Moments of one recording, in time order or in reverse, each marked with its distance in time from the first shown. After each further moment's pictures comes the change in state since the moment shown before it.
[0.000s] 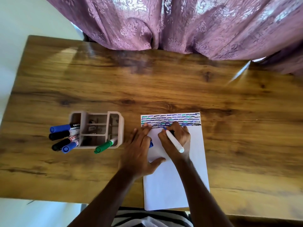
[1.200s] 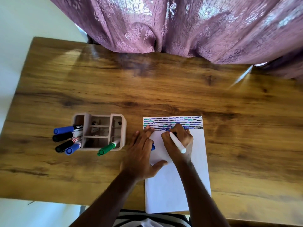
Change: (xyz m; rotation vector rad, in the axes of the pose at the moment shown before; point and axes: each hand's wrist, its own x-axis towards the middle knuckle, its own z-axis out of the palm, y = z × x) left_hand -0.002 0.002 -0.001 -0.006 -0.020 -0.018; right_hand 0.000 0.001 0.001 0.059 -0.076 0.126
